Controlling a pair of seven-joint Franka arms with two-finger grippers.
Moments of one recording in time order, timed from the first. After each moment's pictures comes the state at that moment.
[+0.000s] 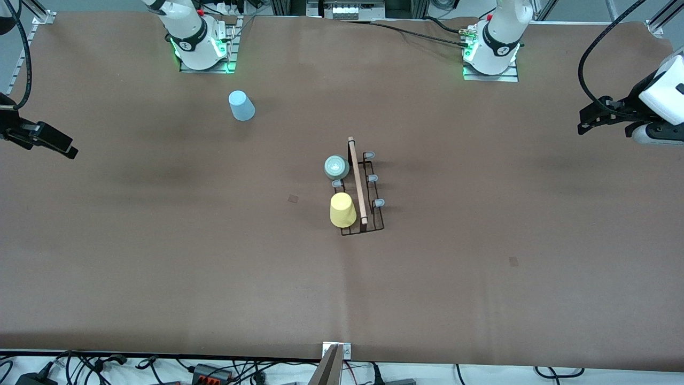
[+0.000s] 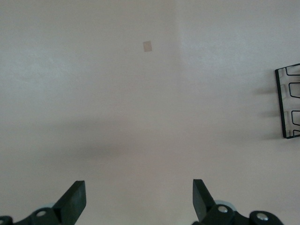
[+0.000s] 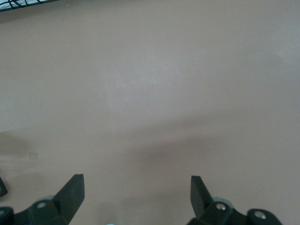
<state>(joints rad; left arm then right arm) 0.06 -0.03 -0.06 -1.66 0.00 1.58 0.06 -0.08 0.05 0.03 -1.60 0.00 1.70 0.15</state>
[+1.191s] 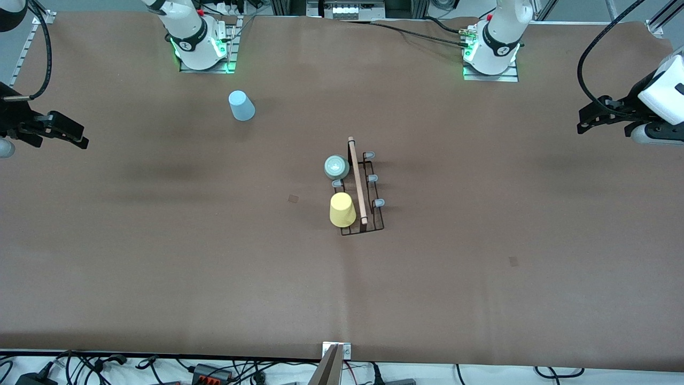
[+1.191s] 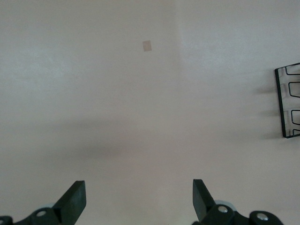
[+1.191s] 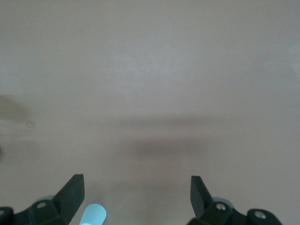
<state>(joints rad) 0.06 -0.03 -0.06 -1.66 0.00 1.58 0.05 -0.07 0.04 0.04 -1.59 0.00 1.65 0.00</state>
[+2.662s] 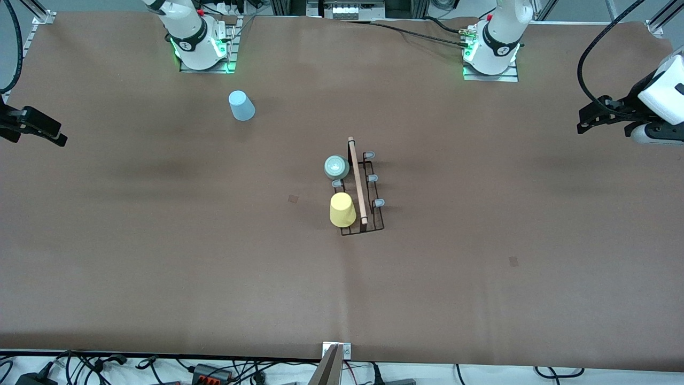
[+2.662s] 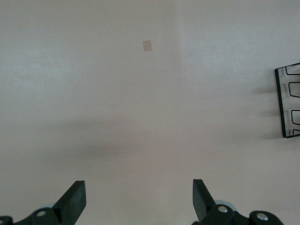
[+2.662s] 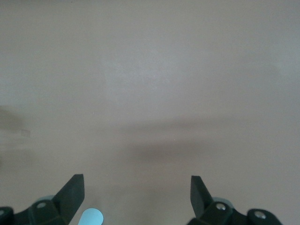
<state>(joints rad) 0.06 -0.03 -0.06 -1.66 0.00 1.58 0.05 -0.10 0.03 0.02 -1.57 0.00 1.64 0.00</state>
